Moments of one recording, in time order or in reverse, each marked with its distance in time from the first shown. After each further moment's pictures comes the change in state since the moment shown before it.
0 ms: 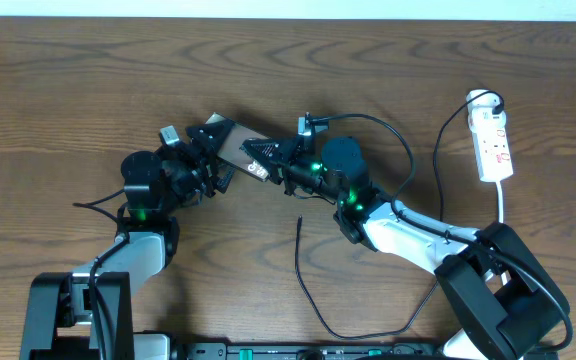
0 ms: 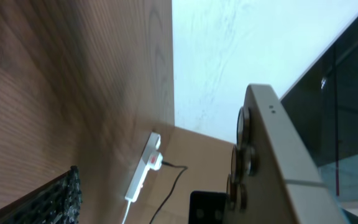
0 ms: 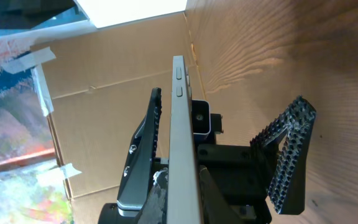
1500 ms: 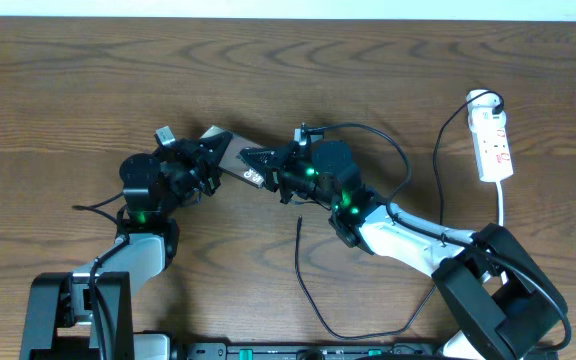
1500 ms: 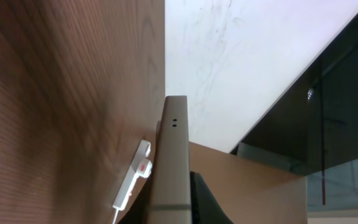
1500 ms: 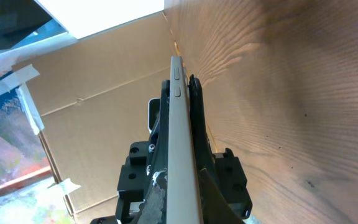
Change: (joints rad) left arm 0.000 0.000 -0.013 0.050 -0.033 -0.053; right arm 0.034 0.002 0.001 -0.079 0.024 0.084
